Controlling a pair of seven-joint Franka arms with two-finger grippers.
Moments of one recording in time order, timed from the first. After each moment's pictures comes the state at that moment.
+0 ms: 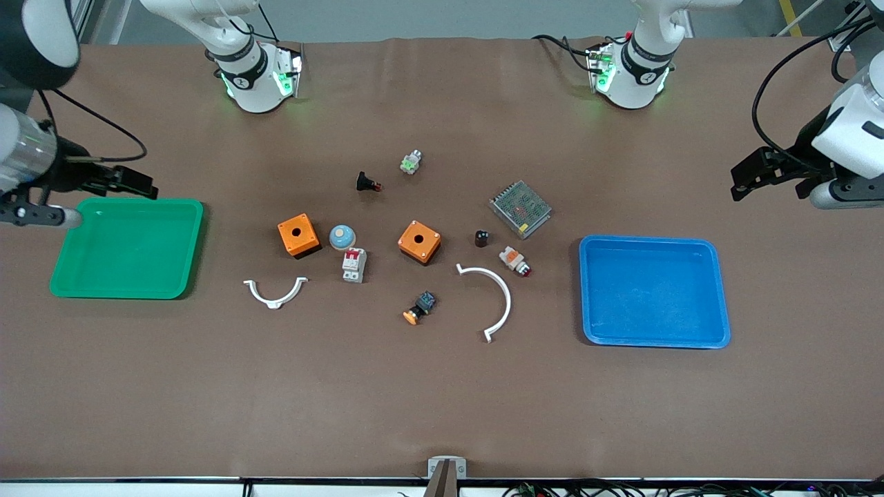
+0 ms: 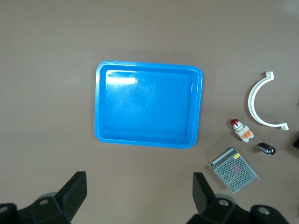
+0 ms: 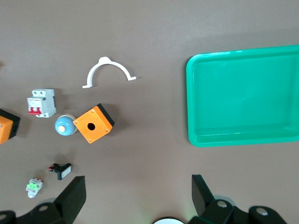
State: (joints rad) left arm -0.07 0.03 -0.05 -1.52 0.02 1.58 -0.14; right arm 0.02 -0.01 -0.05 -1.71 0.05 1.55 0.07
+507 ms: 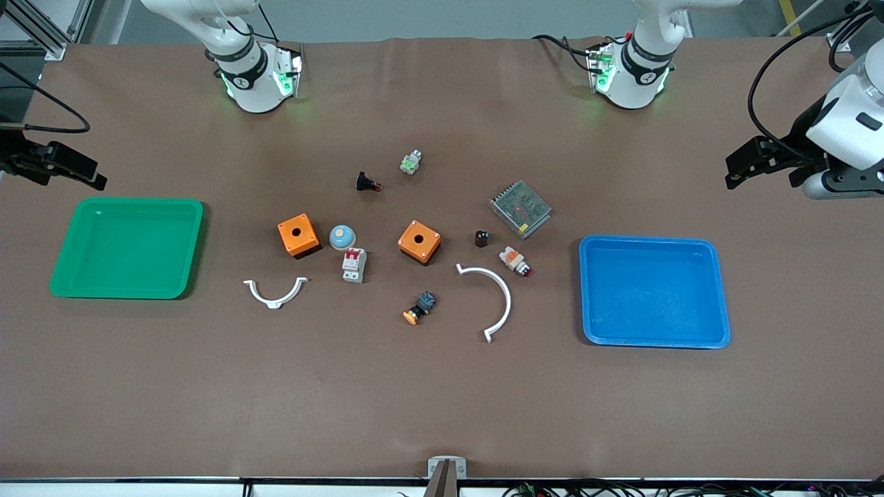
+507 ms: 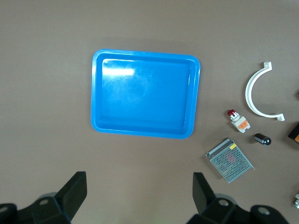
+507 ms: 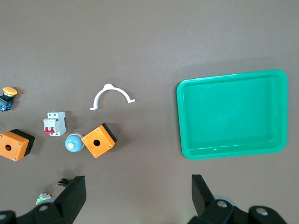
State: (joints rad) left arm -0.08 0.01 -0.05 -1.53 0.00 1.54 -0.16; right arm -0.01 -0.01 -0.05 -1.56 0.05 1.51 0.07
